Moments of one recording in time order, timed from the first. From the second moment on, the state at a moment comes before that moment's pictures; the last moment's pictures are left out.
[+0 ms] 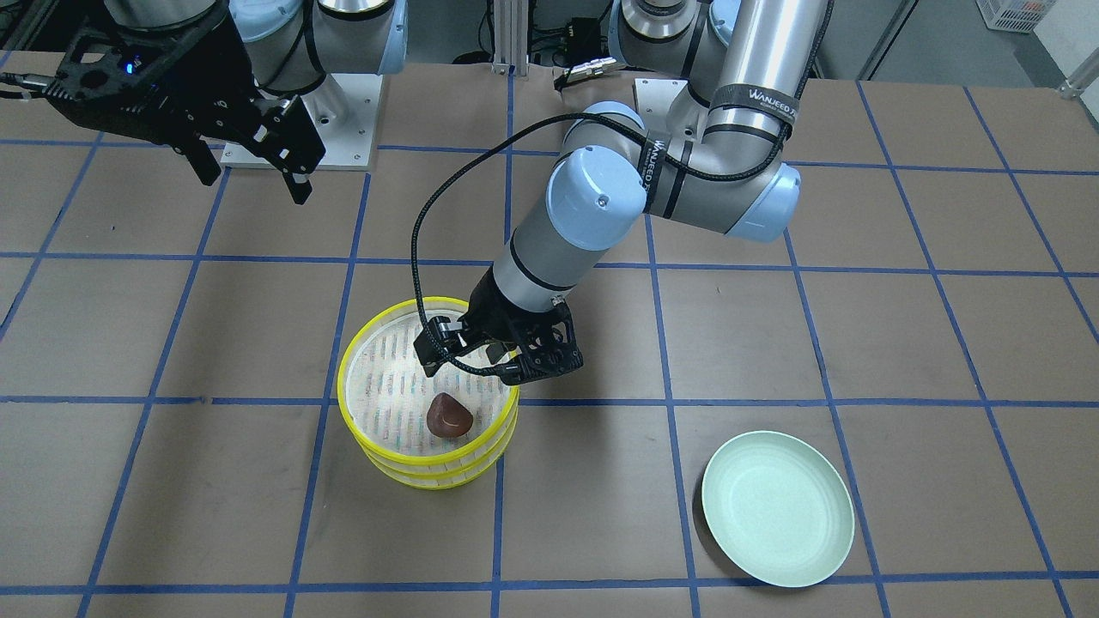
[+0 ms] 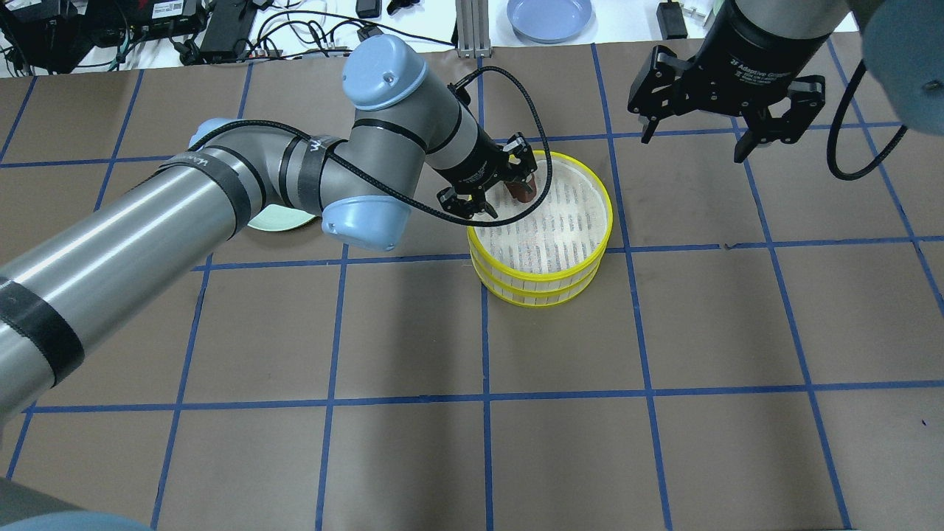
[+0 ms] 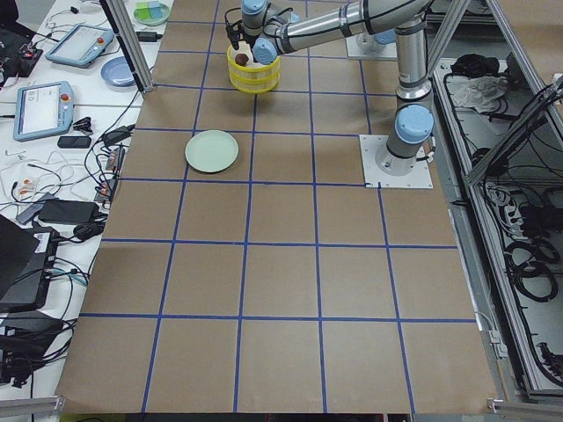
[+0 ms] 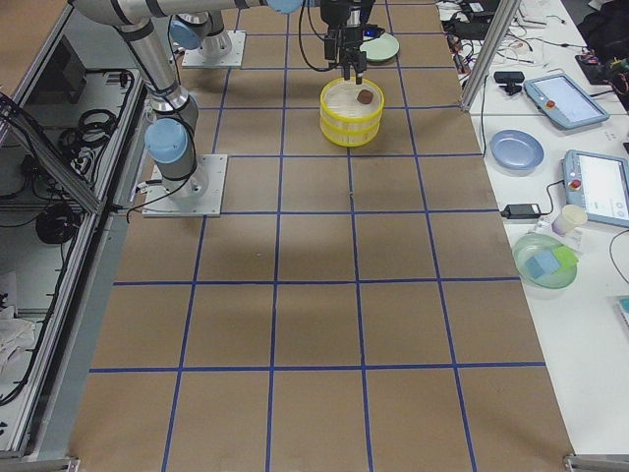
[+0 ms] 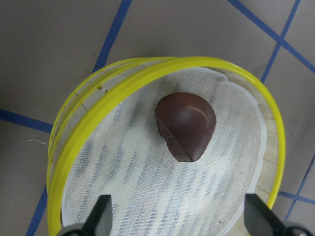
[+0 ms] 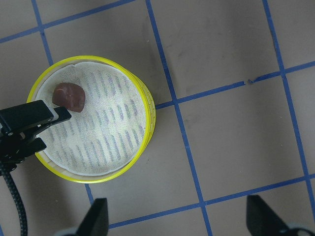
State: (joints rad) left arm -1.87 -1.96 -1.66 -0.84 1.17 -0.78; right arm 1.59 -1.62 1.53 -1.57 -1.55 0.28
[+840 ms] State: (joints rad) left arm -1.64 -1.84 -1.53 -1.21 1.33 -0.19; right arm 1.59 -1.64 1.54 -1.56 -1.62 0.07
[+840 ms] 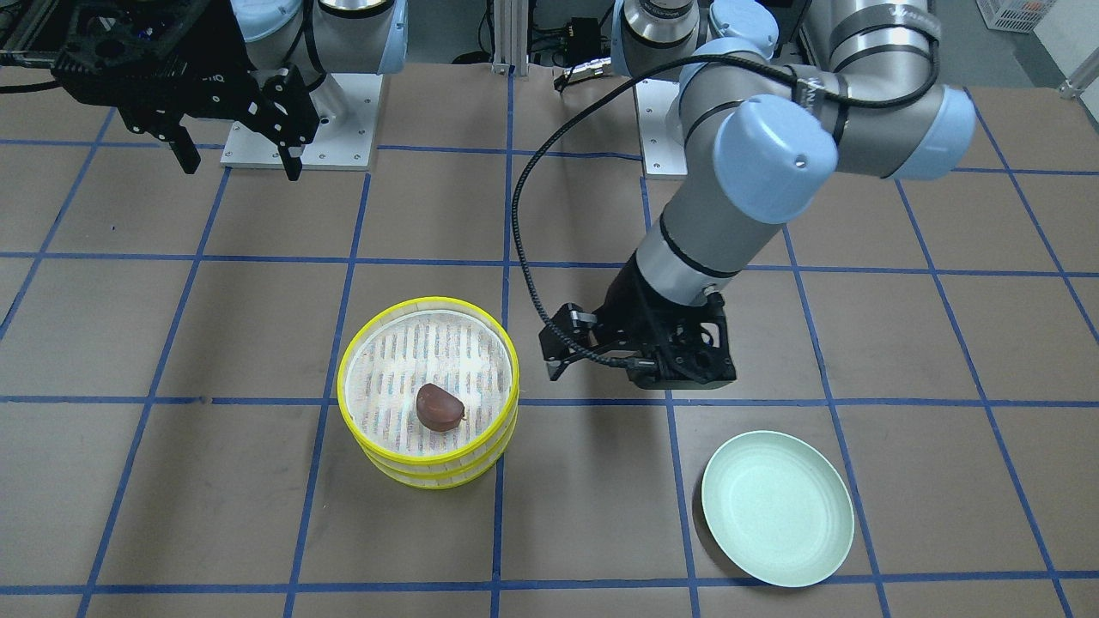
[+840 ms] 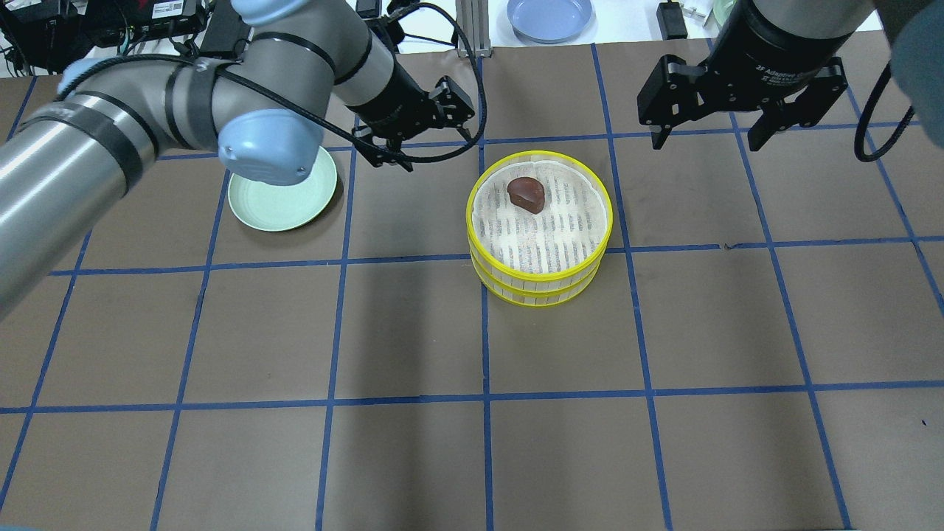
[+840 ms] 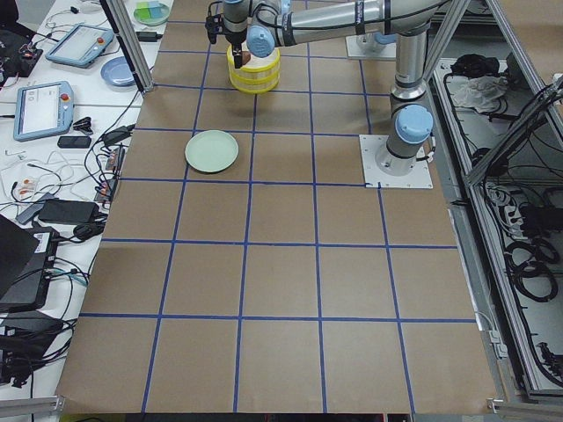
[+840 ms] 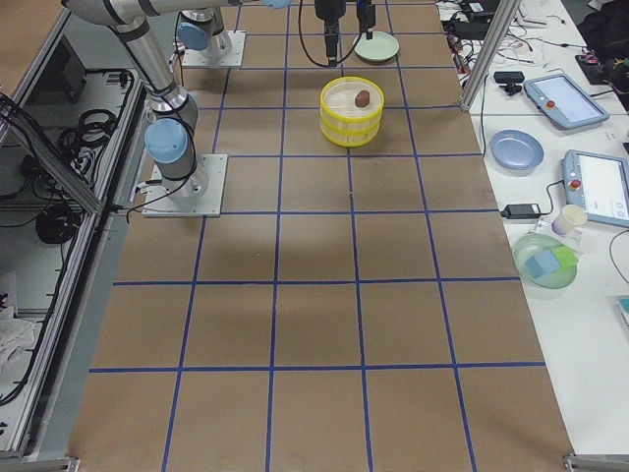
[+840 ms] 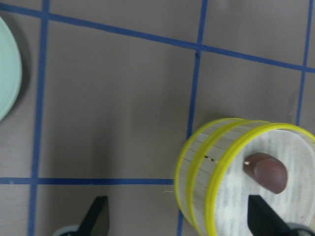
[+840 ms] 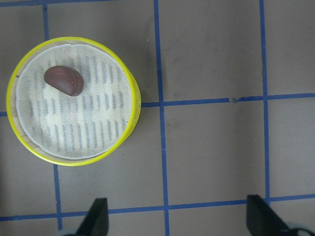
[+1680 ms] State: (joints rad) left arm -1.49 -1.65 -1.53 -1.47 1.55 0.07; right arm 1.60 -1.64 1.54 -1.56 -1.64 -0.02
